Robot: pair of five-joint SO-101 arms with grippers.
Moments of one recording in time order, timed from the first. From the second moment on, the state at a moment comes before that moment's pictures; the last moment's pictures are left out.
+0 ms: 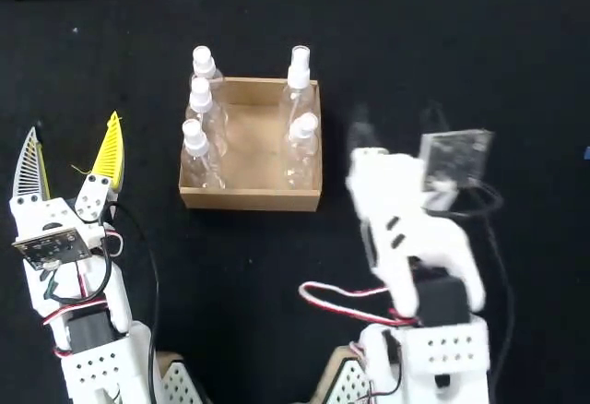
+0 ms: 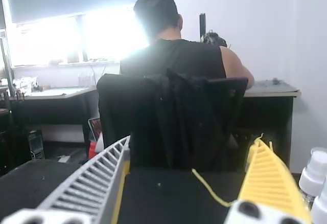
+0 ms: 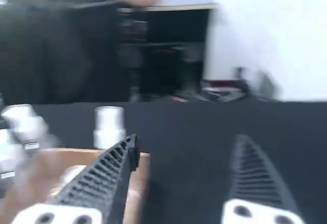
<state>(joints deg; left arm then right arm) -22.8 -104.0 96.1 -0.9 -5.9 -0.4 -76.8 63.3 33.6 -3.6</state>
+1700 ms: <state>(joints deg) -29.7 -104.0 96.1 49.4 -5.9 21.2 -103.0 96.7 74.0 10.1</state>
